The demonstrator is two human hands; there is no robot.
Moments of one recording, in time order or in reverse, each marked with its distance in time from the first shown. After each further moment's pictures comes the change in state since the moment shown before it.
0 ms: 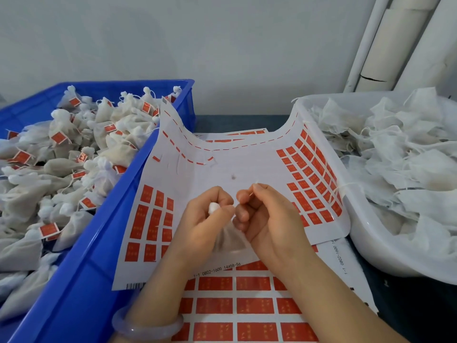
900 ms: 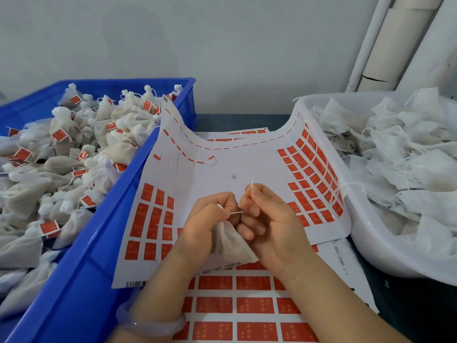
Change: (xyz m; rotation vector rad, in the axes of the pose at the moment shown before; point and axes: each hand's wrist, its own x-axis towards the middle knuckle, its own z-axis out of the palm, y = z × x) left_hand 0.003 -0.003 0.003 -0.416 -0.142 -0.175; right_hand -0.003 0.000 -0.003 0.055 -0.125 0.065
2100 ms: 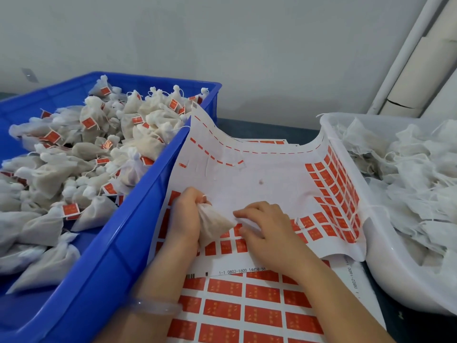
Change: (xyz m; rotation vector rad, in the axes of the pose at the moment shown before) left_hand 0.006 0.003 -0.024 -0.046 0.941 -0.251; right_hand 0.022 0.009 -0.024 -1.823 -0.114 -0.059
